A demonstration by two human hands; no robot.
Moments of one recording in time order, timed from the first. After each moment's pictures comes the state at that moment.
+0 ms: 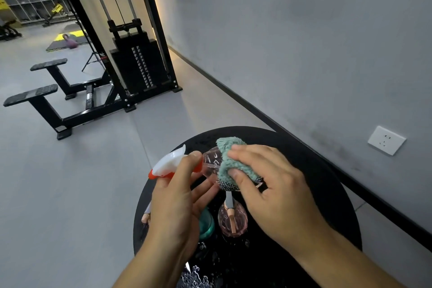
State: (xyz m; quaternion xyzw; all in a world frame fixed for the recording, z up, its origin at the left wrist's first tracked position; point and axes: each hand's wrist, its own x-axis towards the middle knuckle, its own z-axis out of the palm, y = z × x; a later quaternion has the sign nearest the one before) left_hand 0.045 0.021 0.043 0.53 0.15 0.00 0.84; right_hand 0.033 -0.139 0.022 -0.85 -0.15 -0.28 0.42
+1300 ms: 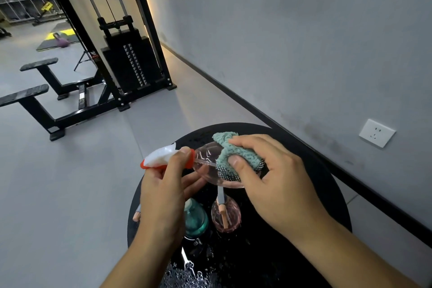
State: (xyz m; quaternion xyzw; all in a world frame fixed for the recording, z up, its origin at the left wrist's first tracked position) left_hand 0.048 0.016 0.041 0.58 0.11 0.07 0.80; right_hand 0.028 -0.152 0.037 -0.83 -0.08 -0.22 0.51
